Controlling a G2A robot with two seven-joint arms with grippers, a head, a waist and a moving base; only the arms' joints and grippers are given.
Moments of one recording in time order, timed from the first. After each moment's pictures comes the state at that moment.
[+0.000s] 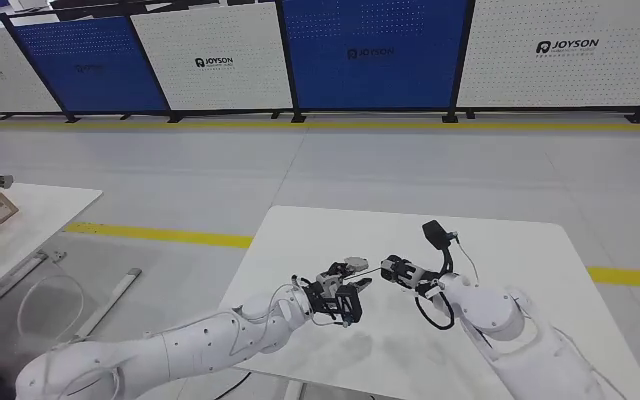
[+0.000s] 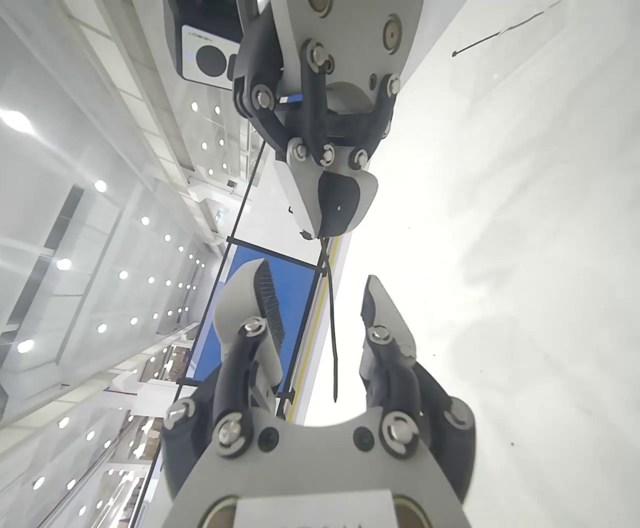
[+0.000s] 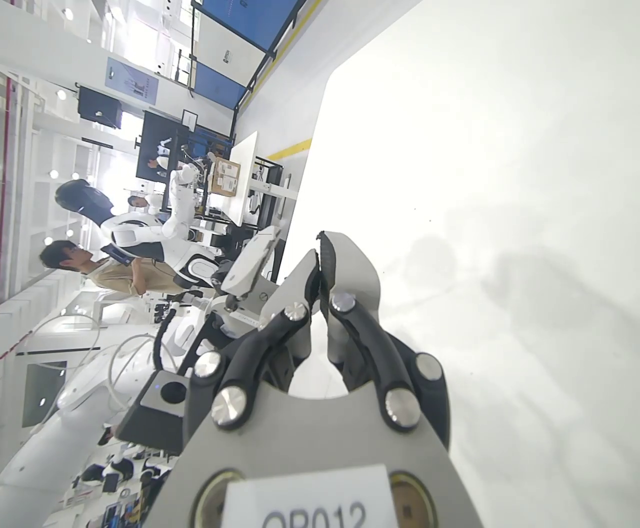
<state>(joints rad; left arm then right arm) 0.75 -0.79 -0.17 -1.50 1.57 0.34 0.29 -0.97 -1.16 0.84 -1.57 0.02 0.34 0.56</state>
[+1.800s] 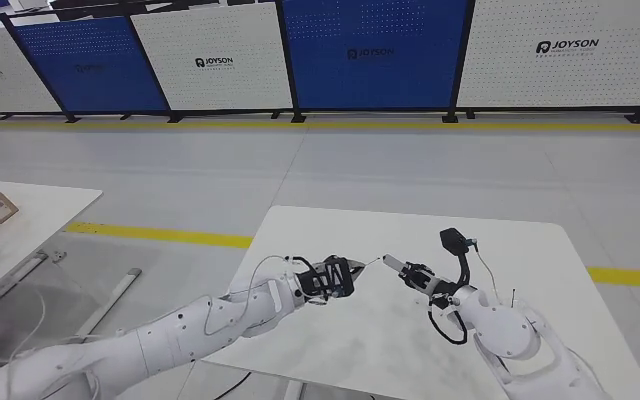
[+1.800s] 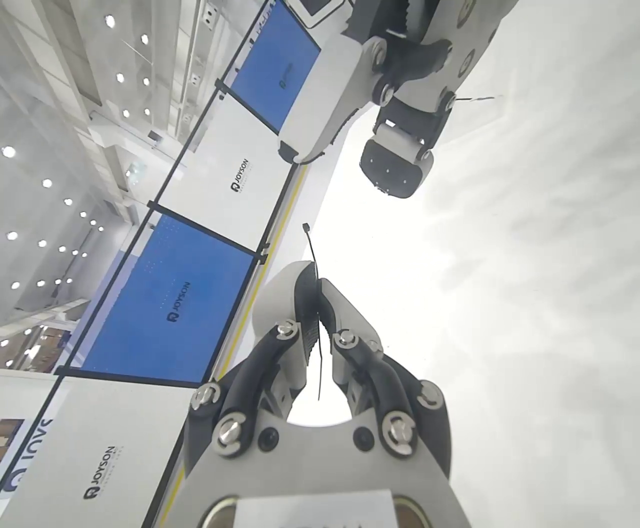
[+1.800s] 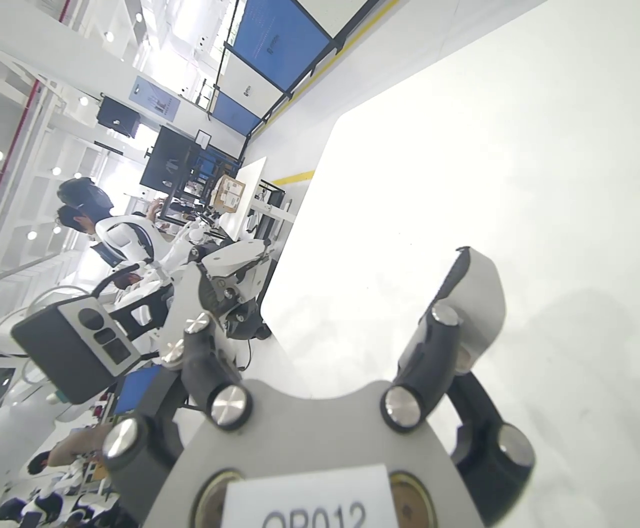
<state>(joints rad) 0.77 -0.69 -0.35 -1.64 1.27 -0.06 0.22 -1.13 -1.13 0.96 -1.67 -0.13 0.21 0.51</state>
